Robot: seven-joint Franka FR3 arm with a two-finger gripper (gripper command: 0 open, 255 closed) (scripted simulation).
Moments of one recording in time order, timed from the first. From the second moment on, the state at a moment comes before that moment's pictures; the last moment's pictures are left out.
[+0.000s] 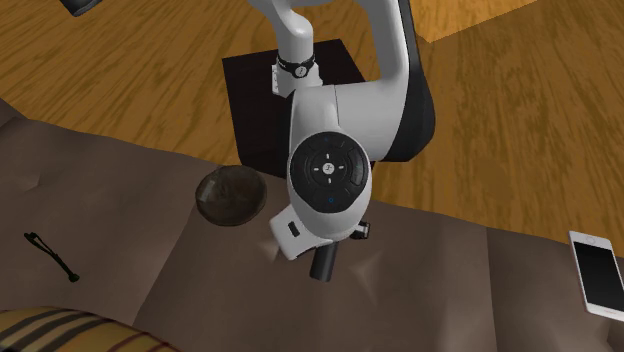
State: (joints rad) arm -0.15 0.43 -0.01 -1.86 0.12 2.09 0.31
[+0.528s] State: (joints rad) arm -0.15 0.37 -0.02 -1.83 0.12 2.01 0.32
